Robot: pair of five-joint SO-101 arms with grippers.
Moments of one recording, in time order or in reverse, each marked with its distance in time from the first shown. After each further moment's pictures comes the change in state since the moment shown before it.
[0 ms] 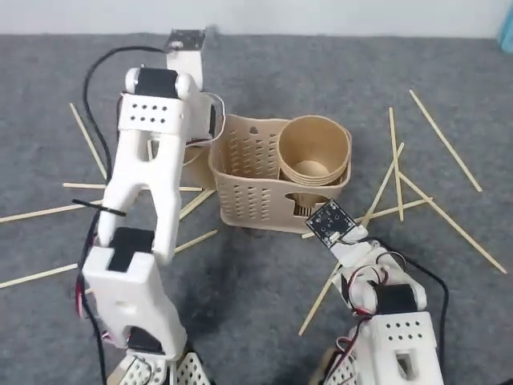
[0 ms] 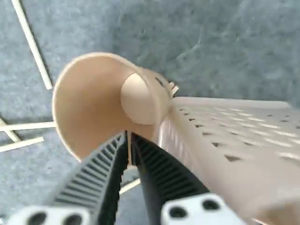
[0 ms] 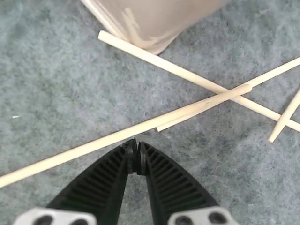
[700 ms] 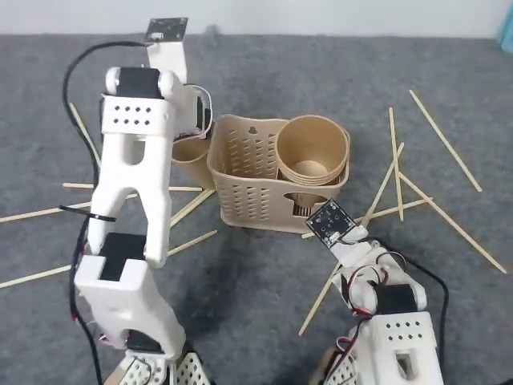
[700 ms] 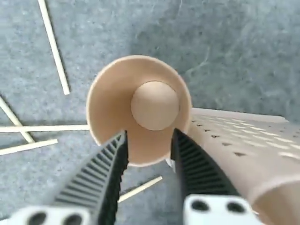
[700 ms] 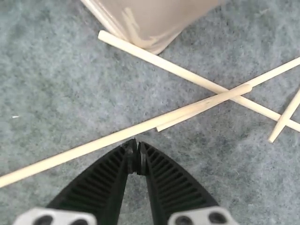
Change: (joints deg) left arm -2.7 -3.4 0.2 -1.1 0.2; right arm 0.0 0.0 0.0 0.0 0.0
